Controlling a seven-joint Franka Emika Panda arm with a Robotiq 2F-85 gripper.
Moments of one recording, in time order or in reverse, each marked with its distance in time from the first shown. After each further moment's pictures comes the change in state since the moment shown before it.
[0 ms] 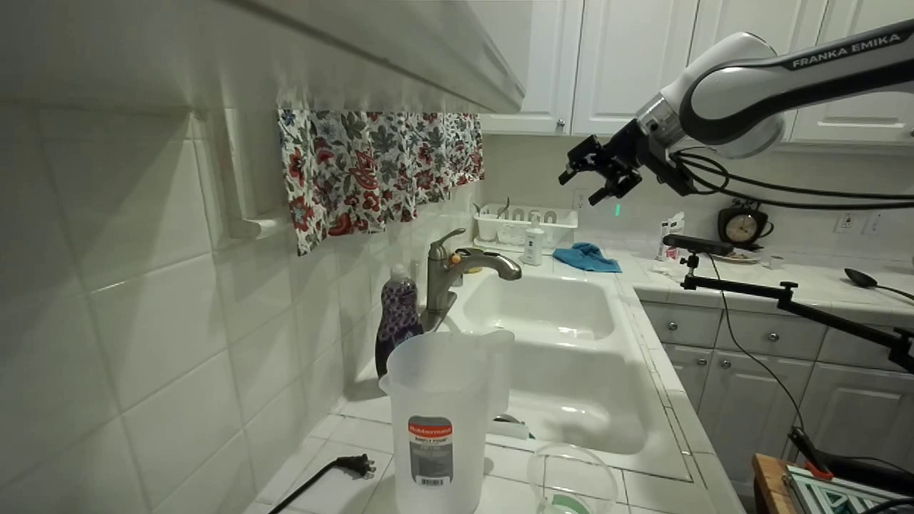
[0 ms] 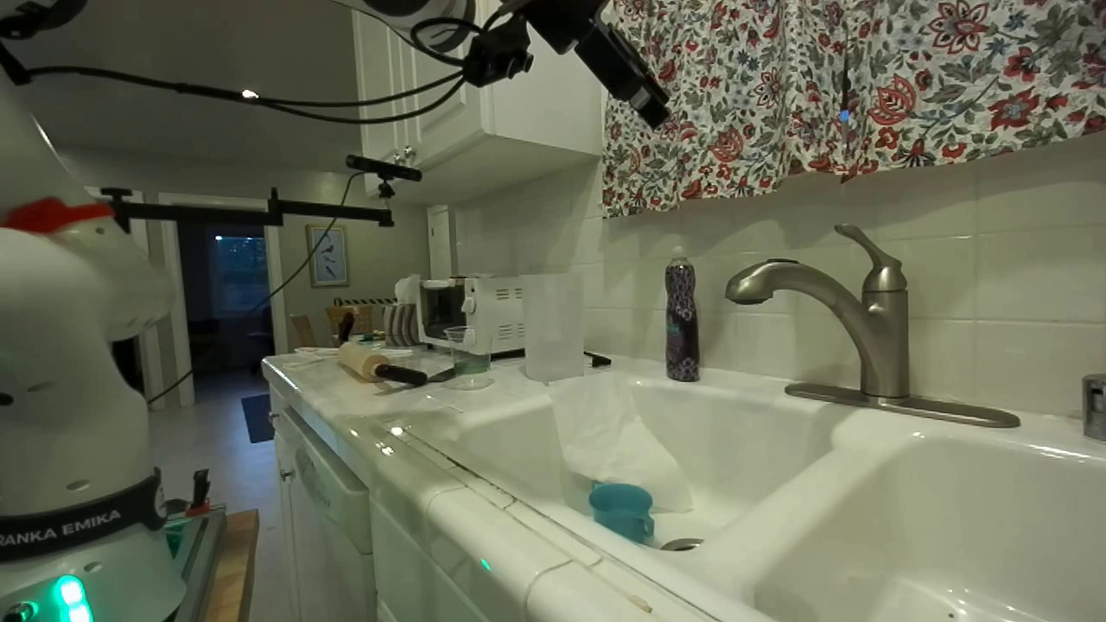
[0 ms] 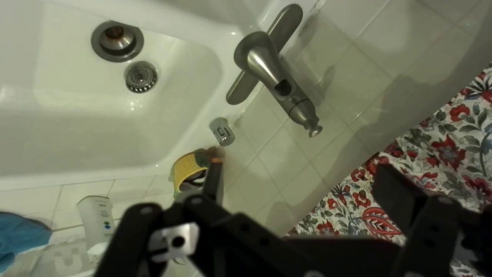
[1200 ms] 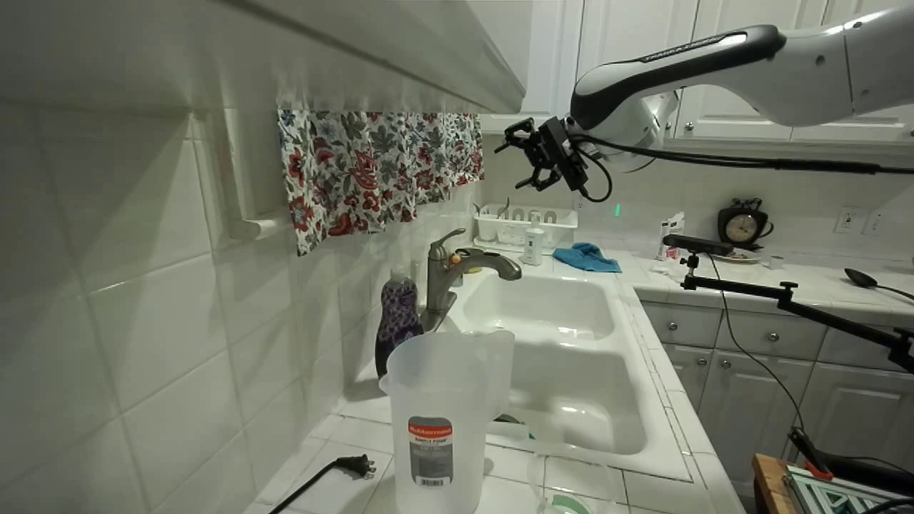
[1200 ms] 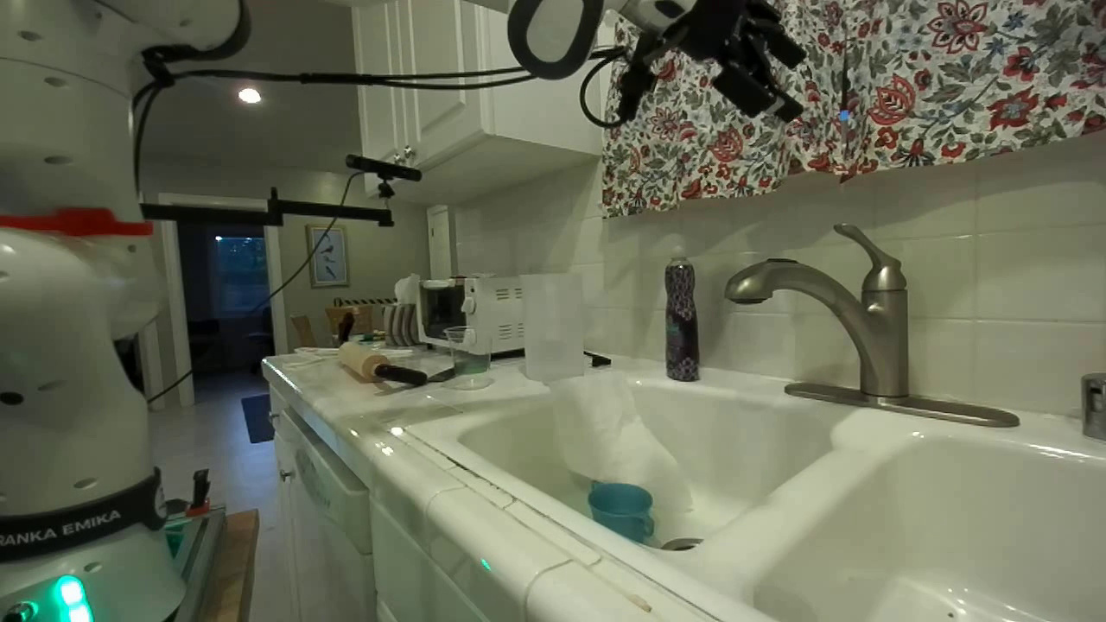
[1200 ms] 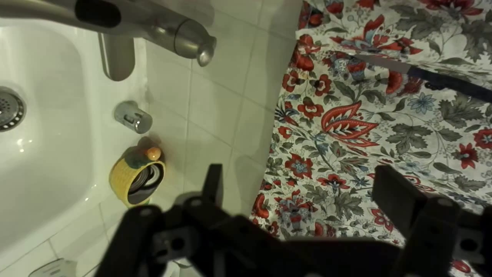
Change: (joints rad) arm 0.084 0.462 -0.022 0.435 0.593 0.259 0.021
